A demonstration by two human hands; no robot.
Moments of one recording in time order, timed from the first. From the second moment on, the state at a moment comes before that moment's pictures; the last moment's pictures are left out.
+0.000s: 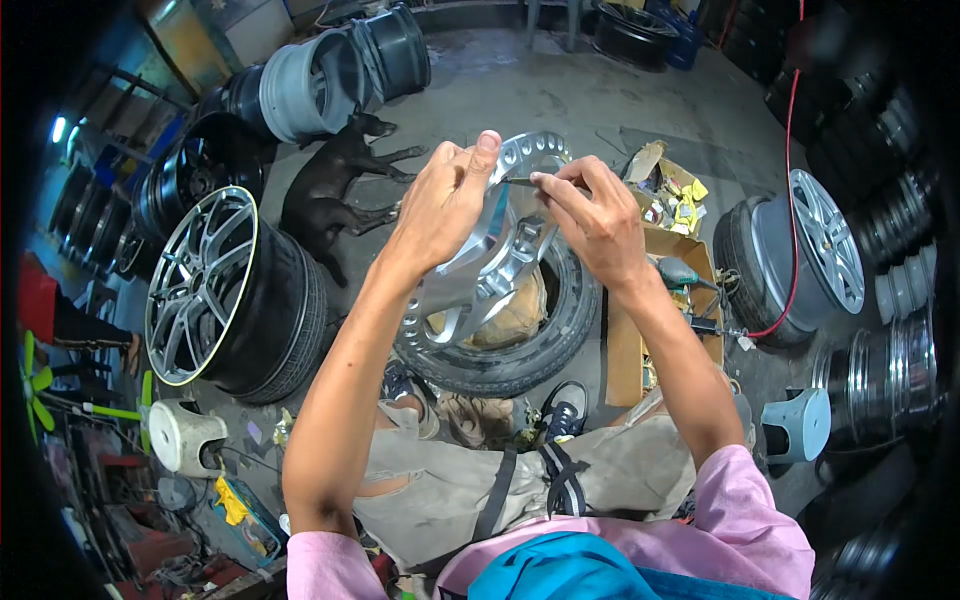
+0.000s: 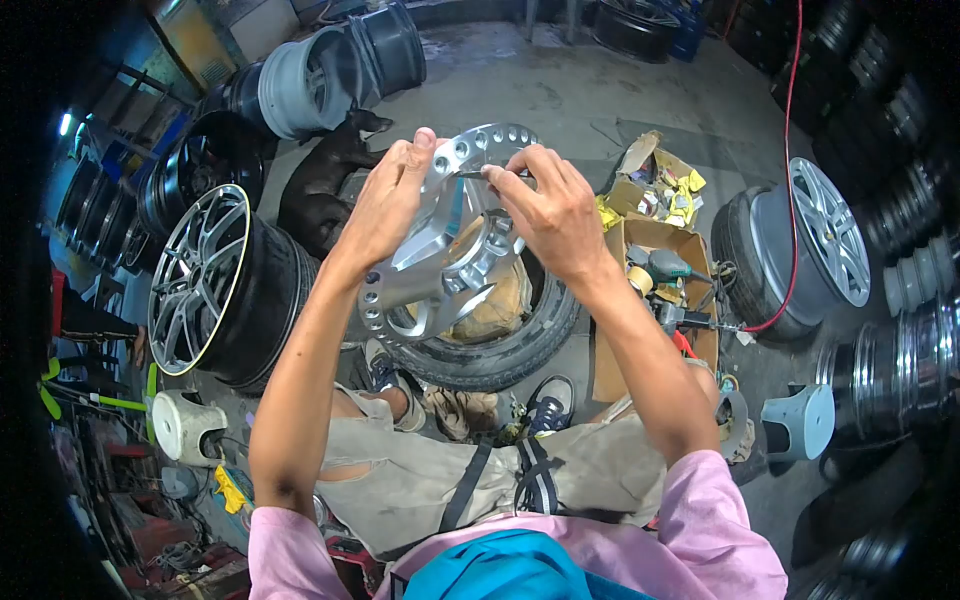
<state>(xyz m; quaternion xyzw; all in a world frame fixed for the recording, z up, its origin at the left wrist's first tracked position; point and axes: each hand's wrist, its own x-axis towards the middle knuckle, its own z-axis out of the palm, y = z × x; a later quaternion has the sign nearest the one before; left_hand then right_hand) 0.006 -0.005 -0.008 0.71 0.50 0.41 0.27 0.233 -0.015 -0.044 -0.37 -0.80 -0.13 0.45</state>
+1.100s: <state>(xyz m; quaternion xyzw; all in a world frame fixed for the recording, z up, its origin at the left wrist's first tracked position) 0.009 -0.005 -0.005 0.68 0.52 0.37 0.37 0.184 -0.115 -0.262 -0.55 -0.44 0.58 0.40</state>
